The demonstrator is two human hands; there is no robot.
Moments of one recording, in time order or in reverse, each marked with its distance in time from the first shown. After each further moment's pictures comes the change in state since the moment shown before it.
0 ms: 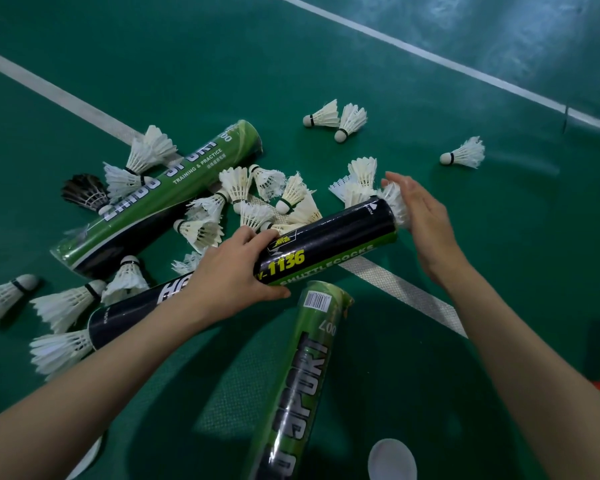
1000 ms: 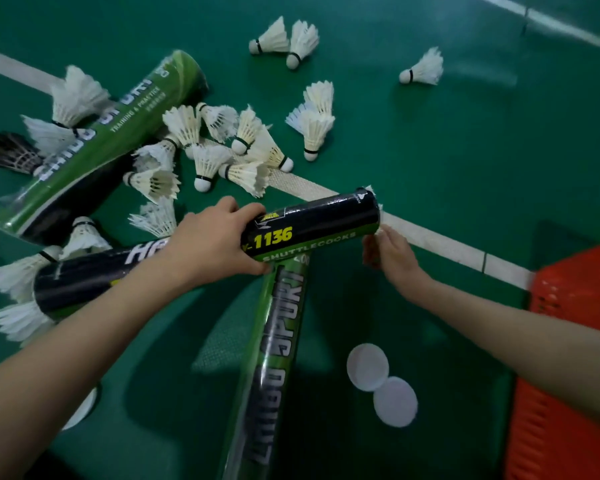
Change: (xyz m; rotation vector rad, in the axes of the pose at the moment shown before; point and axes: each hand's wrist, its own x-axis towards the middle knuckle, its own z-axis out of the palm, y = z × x) left_hand -0.019 0.027 0.011 0.242 -0.243 0.100; right_hand -0.105 0.114 -0.012 -0.038 0.045 0.429
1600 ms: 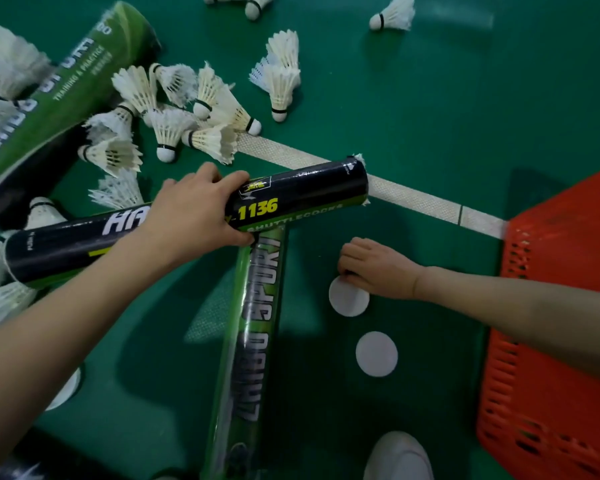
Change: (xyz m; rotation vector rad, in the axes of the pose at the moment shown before) left_hand 0.002 0.018 0.007 0.103 0.078 0.063; right_hand -0.029 0.064 -0.029 -1.084 -0.406 -1.069
